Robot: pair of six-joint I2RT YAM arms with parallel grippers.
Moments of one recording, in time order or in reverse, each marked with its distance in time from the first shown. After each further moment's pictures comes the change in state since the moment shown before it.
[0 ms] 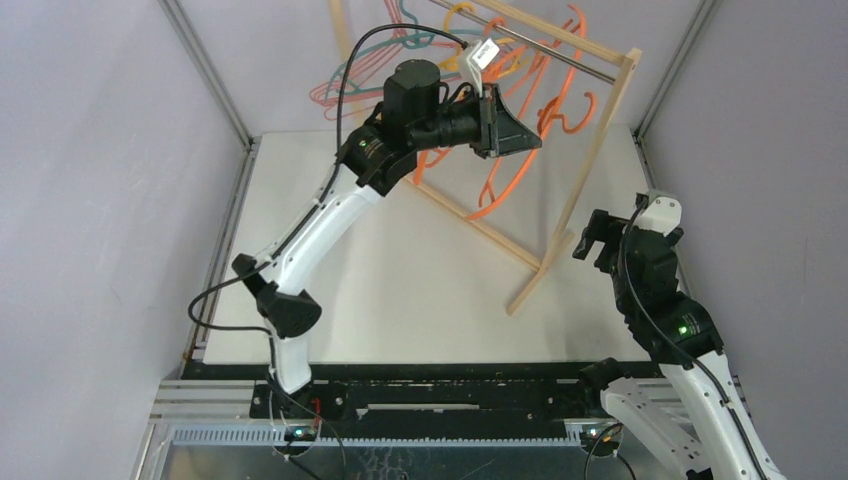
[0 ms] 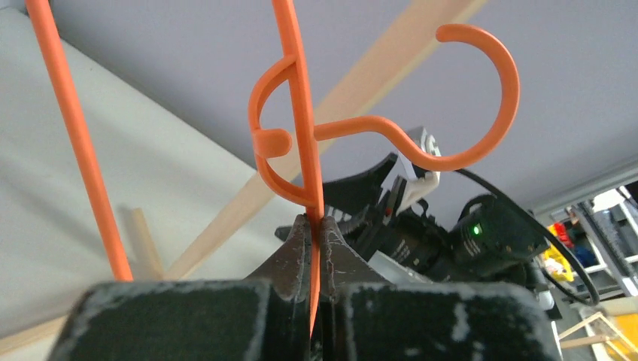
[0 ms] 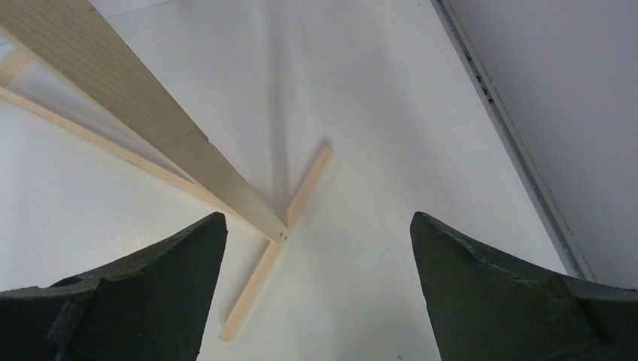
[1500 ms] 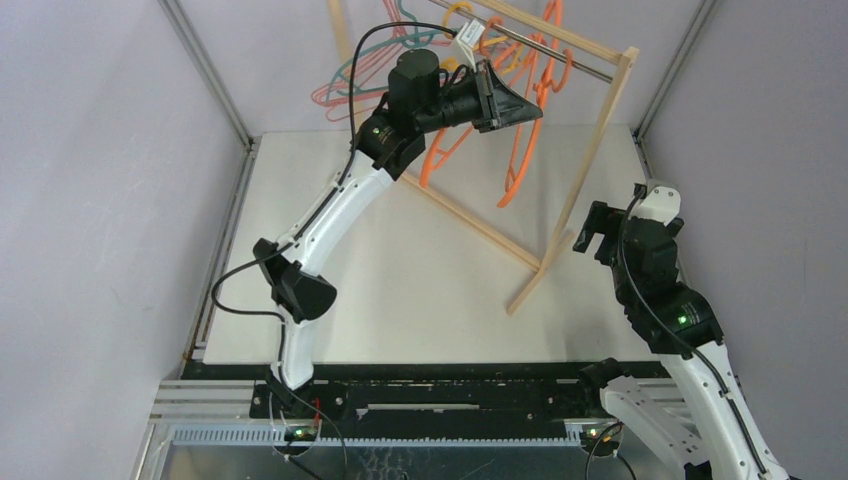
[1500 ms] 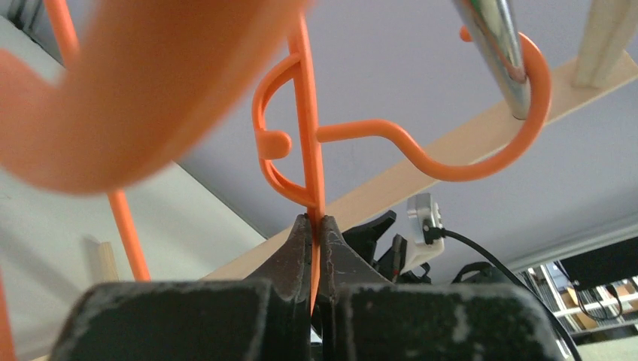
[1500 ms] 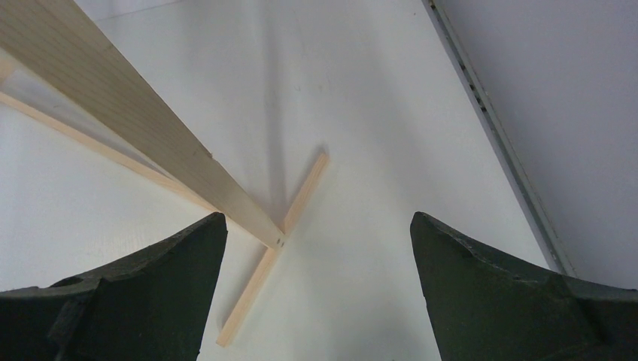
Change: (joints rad) left arm 0.089 0.153 0.075 0.201 0.029 -0.262; right arm -0.016 0.060 0.054 -0.002 -0.006 -0.026
